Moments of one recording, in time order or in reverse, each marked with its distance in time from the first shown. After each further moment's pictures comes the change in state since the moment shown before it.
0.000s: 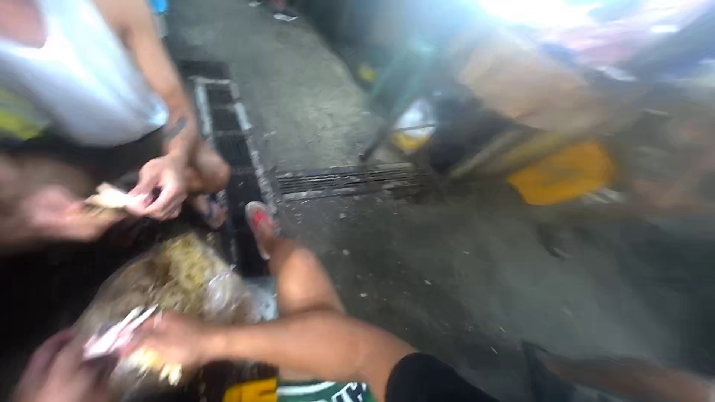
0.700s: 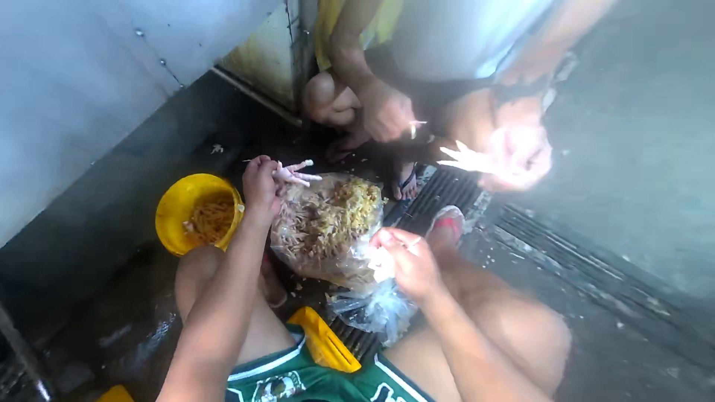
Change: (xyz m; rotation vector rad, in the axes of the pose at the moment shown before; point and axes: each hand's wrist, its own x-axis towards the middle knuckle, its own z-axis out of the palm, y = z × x) left_hand 0.055 0.019 -0.089 -0.385 0.508 -0.021; right_hand 0.005 0.017 -0.029 -0.134 -0.081 -0.189
